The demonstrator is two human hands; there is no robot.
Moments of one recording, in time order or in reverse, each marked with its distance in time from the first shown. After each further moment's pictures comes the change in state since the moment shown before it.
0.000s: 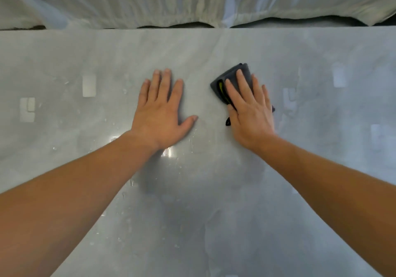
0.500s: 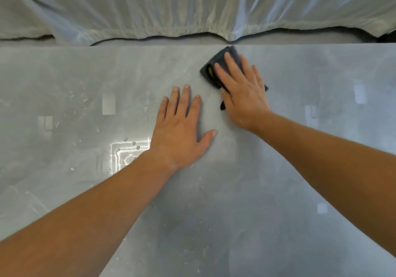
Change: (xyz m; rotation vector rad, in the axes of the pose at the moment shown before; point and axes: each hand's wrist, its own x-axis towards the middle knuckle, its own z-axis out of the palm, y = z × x) left_hand 0.004 -0.015 -0.004 -0.156 0.016 0.034; right_hand 0.094 -0.044 -0.005 -0.017 -0.009 -0.110
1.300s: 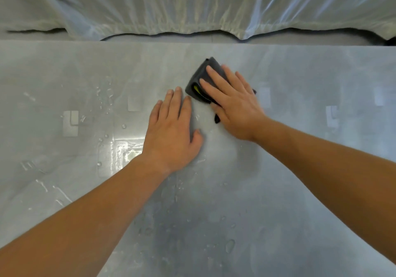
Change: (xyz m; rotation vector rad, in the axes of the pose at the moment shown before) left_hand -0.032 -0.055 -0.015 -0.011 0.018 -0.054; right_hand -0.003 -0.059 0.014 -0.044 -0.091 -0.249
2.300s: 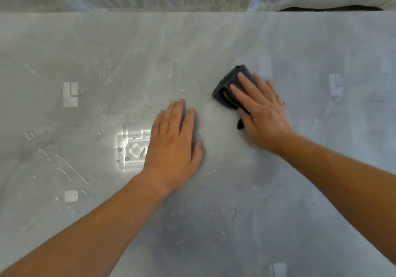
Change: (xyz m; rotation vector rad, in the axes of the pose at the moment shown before) left_hand -0.085 0.014 0.033 -0.020 0.029 0.049; right_hand -0.102 0.000 0.034 0.069 0.139 0.141
